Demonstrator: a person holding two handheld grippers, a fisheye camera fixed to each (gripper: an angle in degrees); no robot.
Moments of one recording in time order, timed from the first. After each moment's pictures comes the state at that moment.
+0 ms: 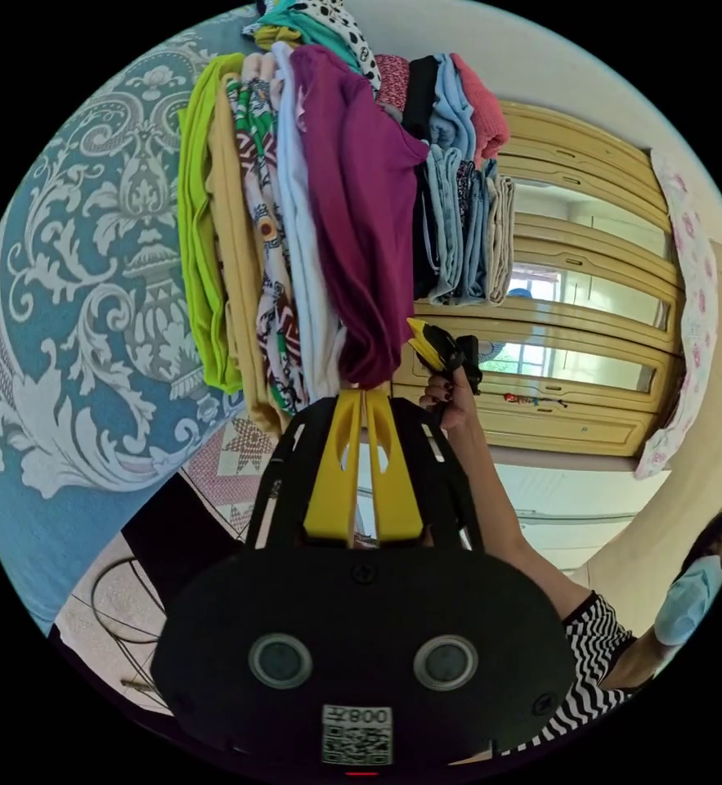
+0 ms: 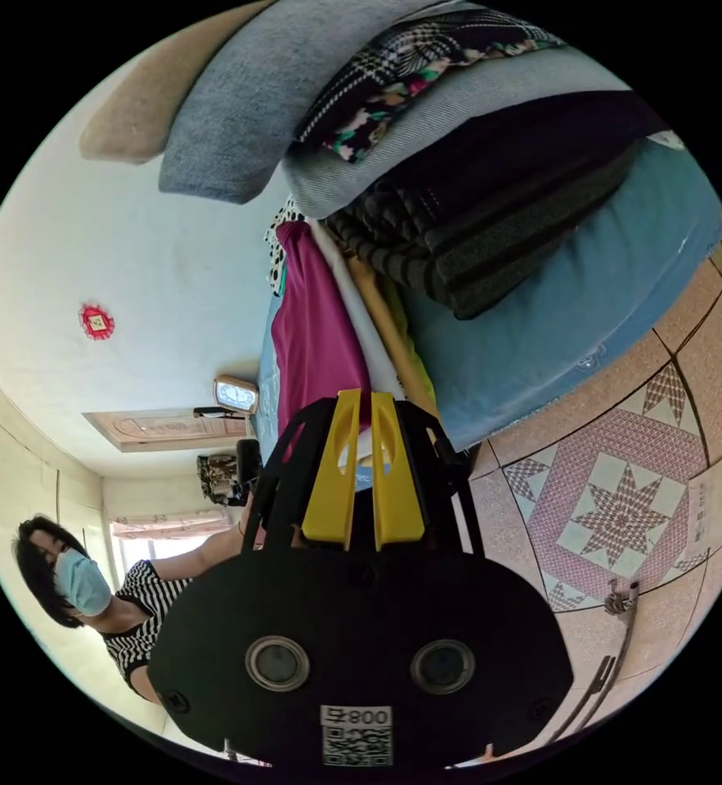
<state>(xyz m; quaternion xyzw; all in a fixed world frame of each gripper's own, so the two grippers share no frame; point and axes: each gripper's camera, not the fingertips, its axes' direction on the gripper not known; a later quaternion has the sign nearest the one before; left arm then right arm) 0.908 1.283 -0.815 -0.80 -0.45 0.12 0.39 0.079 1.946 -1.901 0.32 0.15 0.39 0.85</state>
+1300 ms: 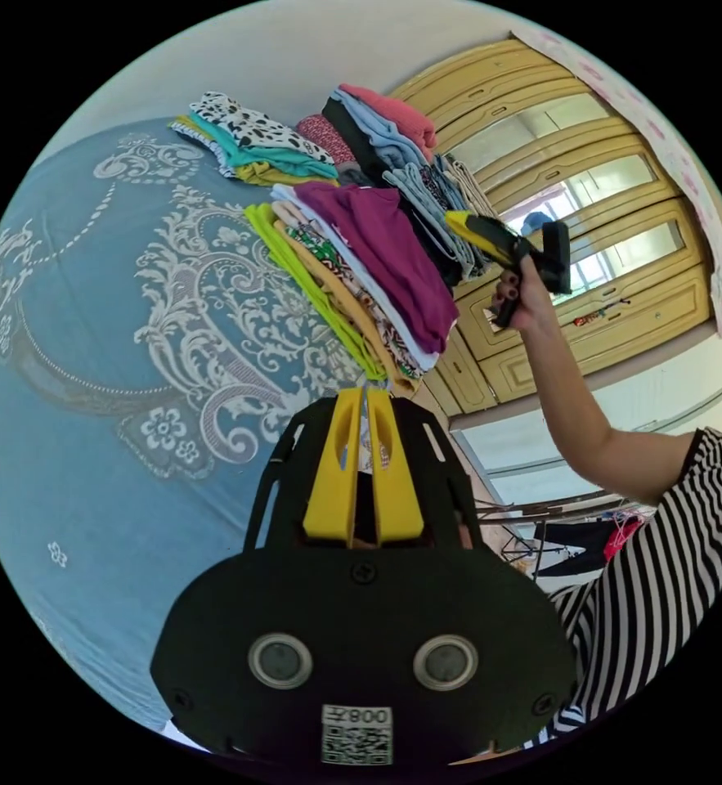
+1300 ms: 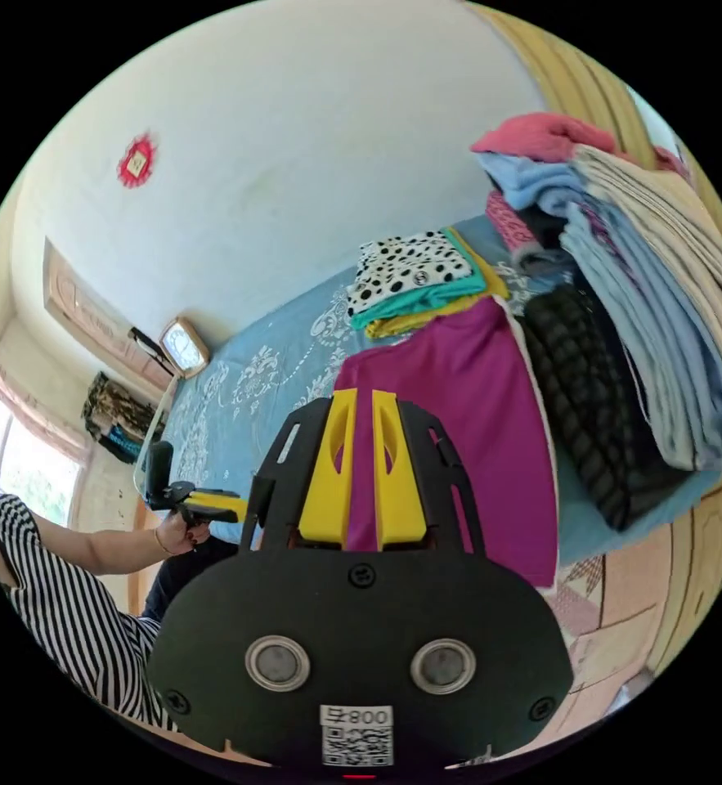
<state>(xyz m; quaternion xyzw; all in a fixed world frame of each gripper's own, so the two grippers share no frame) 1.029 1.140 -0.791 -0.81 -0.35 0.37 0.29 0.091 1.627 -1.695 0.27 0.42 0.16 0.85</state>
